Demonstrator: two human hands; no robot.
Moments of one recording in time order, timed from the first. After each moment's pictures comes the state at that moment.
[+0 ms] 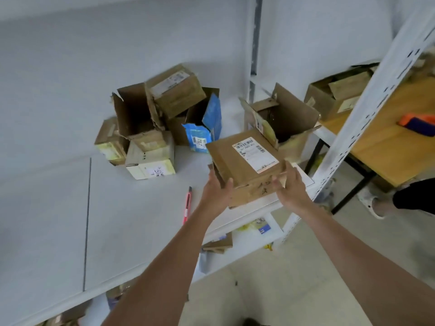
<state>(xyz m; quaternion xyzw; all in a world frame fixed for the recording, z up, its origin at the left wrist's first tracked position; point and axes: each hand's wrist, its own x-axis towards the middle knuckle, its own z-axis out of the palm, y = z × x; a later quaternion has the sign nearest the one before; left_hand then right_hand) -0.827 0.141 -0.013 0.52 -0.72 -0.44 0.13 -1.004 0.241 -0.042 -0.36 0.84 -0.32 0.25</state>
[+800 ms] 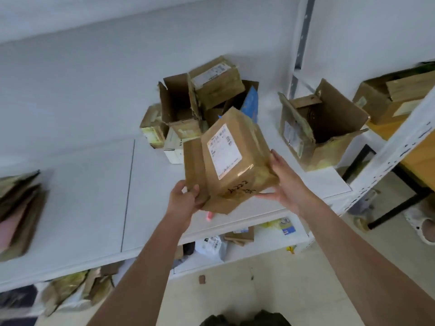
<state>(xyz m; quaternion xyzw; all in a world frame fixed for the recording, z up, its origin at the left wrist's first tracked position) -0.708 0.140 -0.002 0.59 -0.38 -0.62 0.35 -0.949 0.205 -0.003 -0.26 0.52 -0.54 0.61</state>
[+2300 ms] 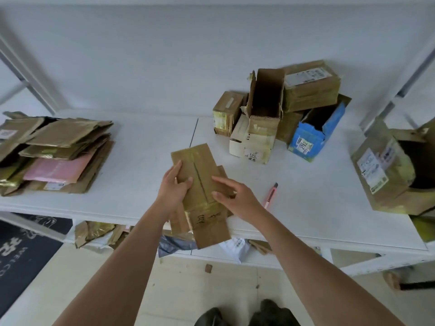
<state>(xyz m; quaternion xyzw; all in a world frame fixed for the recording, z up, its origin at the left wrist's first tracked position) -0.532 0.105 -0.018 0.68 -0.43 -0.46 0.38 -0.731 0.129 -0.031 -0.63 0.52 -0.30 0.50</state>
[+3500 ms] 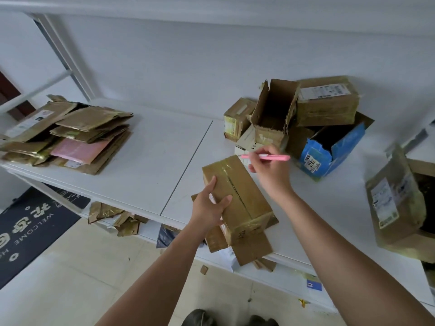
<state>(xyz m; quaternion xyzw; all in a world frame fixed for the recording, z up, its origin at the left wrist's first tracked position) -0.658 0.148 -0.011 0.64 -0.29 -0.55 0.44 -0.809 0.068 0.024 -0.60 0.50 -0.50 0.37</state>
